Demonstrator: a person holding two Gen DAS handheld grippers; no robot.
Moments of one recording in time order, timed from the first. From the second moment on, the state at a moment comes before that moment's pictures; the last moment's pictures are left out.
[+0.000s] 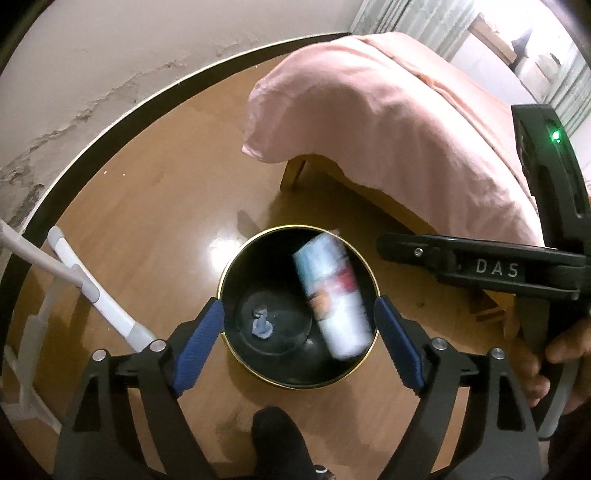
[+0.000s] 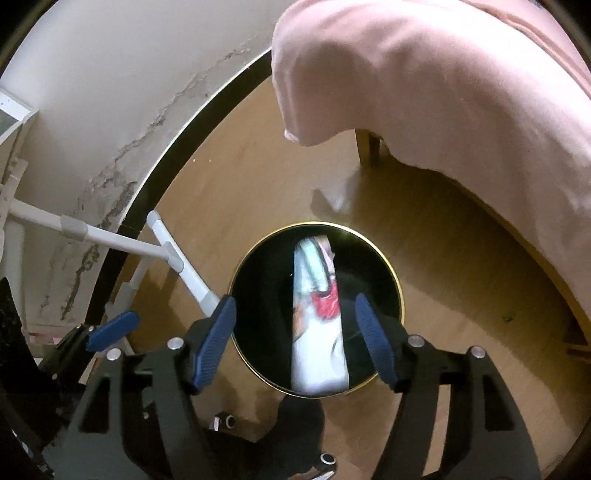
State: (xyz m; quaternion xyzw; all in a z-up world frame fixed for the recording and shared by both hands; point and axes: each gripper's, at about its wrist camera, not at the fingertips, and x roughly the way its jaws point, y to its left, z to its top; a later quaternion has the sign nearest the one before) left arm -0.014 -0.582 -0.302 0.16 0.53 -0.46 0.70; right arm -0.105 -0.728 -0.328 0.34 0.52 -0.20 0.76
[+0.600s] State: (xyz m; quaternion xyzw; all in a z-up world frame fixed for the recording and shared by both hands) left arm -0.026 -0.442 -0.068 0.17 0.41 -0.46 0.77; right arm -0.131 -0.629 -0.112 0.24 0.42 -0.21 0.85
